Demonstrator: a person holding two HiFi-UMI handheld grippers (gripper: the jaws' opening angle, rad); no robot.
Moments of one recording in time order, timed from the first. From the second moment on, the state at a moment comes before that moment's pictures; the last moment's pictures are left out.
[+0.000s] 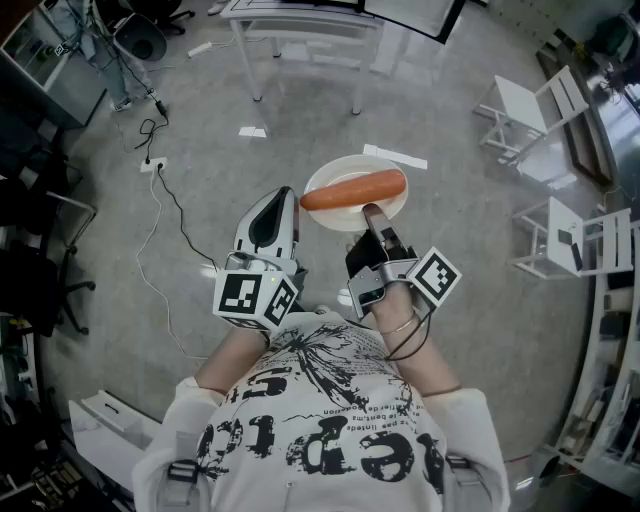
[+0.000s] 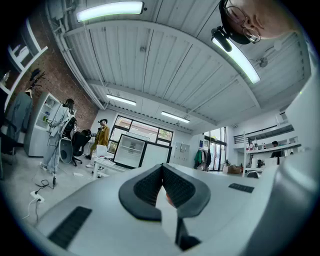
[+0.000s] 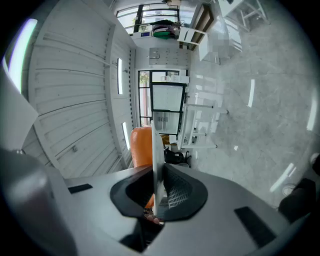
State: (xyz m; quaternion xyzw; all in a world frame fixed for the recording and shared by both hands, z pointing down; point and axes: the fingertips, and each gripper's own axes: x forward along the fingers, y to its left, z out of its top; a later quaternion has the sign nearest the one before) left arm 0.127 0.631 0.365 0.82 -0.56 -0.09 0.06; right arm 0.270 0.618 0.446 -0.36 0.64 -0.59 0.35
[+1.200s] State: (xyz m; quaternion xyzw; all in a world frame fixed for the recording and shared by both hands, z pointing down) left arm 0.087 0.581 0.368 0.83 -0.55 -0.08 0.07; right arm 0.245 0.576 0.450 -0.38 0.62 -0.59 0.35
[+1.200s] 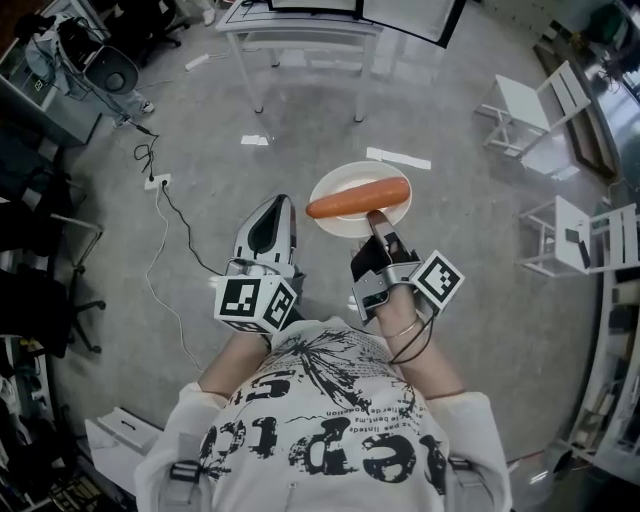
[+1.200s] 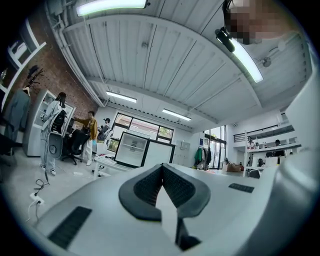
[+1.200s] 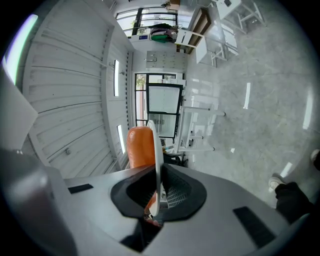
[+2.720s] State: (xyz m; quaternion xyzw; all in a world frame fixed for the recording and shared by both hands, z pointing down) left arm -0.164 0.257 0.379 0.82 -0.56 -0.07 0.11; right arm 0.014 0.258 0.459 -0.40 0.58 -0.62 0.34
